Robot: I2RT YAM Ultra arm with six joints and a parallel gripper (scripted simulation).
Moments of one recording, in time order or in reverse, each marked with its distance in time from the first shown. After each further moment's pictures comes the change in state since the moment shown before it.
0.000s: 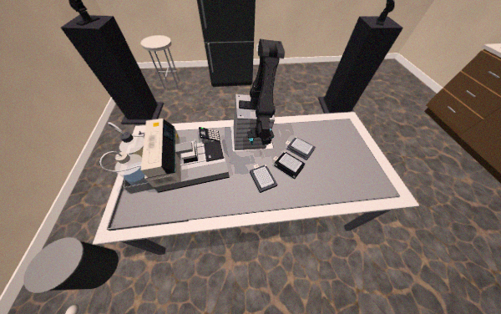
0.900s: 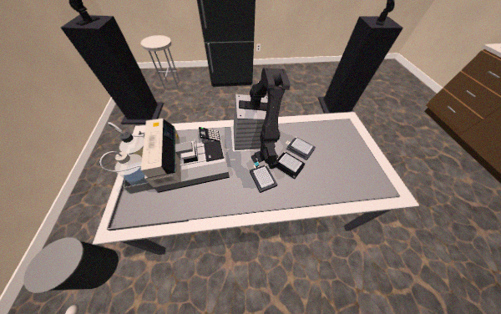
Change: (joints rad) arm 0.071 0.491 0.432 0.091 0.000 -0.094
